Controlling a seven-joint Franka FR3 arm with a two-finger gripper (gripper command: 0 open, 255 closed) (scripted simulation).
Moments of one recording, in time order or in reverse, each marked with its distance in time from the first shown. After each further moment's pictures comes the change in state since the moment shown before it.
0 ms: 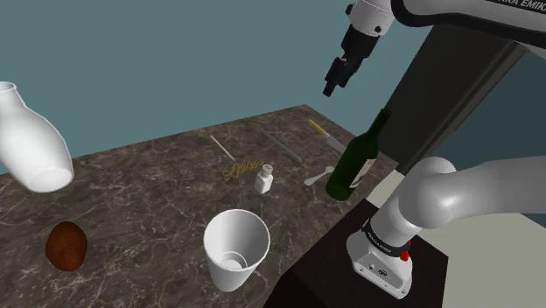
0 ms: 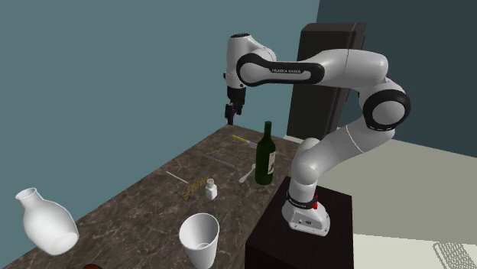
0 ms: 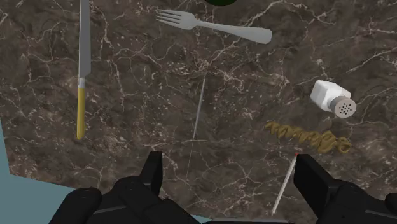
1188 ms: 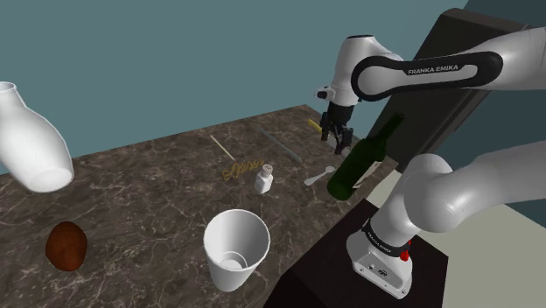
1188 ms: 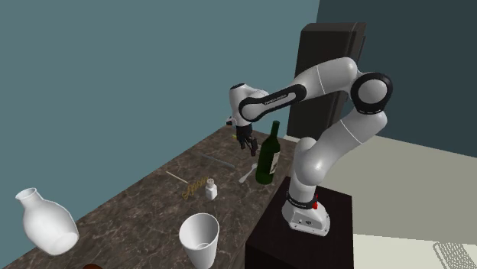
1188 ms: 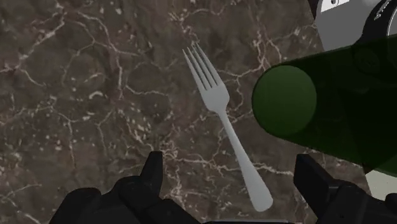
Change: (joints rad) arm 0.206 0.097 -0.371 -0.362 -0.174 0.179 -0.946
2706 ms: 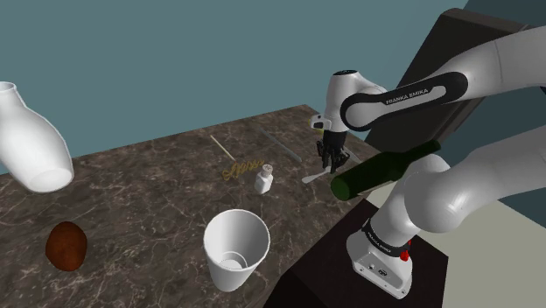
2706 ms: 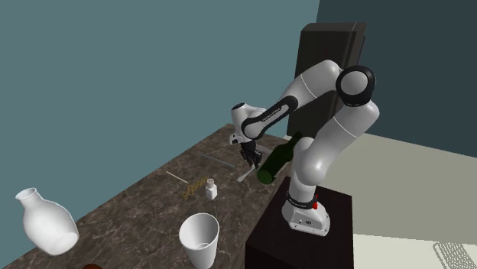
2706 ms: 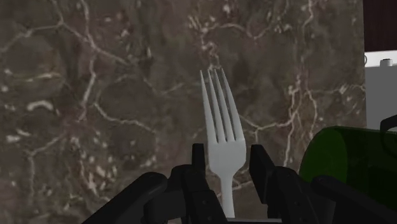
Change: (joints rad) arm 0.019 0.134 -0.124 -0.138 -0.119 0.196 -0.254
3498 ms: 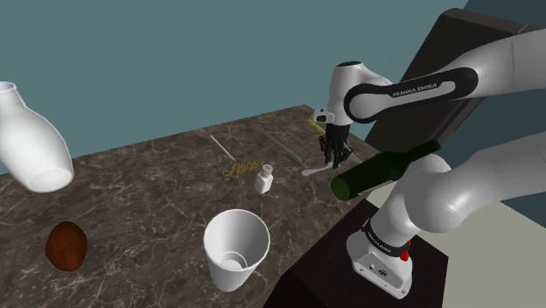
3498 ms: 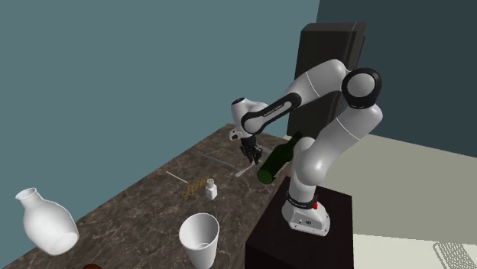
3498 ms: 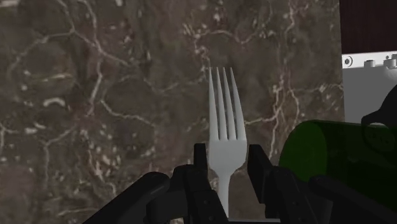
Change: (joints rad) arm -0.001 -0.055 0.019 0.034 0.013 -0.089 -0.004
